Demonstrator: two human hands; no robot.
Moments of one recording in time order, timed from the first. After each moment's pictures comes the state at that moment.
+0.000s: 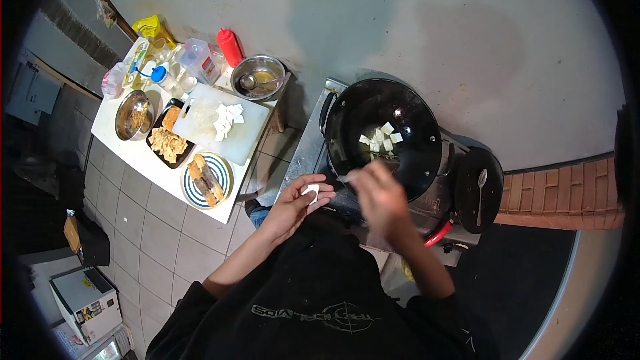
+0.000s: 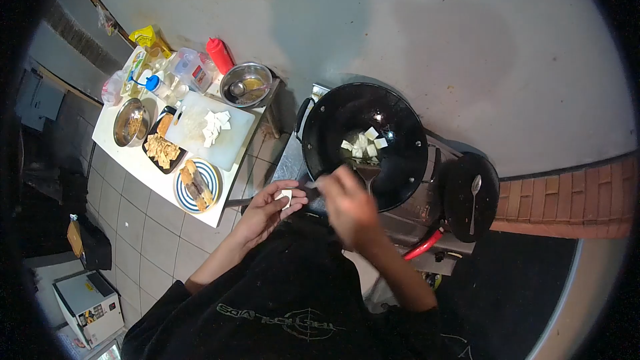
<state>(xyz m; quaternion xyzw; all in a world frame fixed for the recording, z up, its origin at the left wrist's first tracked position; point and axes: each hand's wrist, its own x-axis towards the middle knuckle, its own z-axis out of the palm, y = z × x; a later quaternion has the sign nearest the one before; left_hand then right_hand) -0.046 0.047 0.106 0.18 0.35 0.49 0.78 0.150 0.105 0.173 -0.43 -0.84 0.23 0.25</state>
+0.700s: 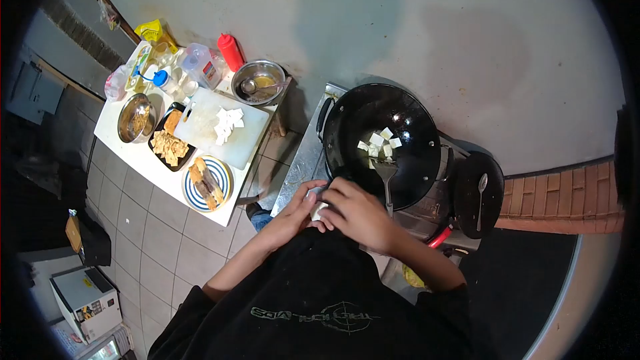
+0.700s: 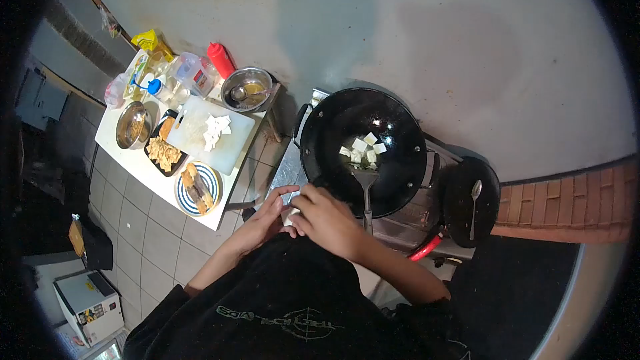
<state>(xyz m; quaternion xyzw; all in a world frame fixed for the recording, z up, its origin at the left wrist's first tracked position) -0.044 0.041 0.116 0.30 0.33 0.43 0.79 0.137 0.107 0.174 -0.32 -0.87 0.35 0.11</state>
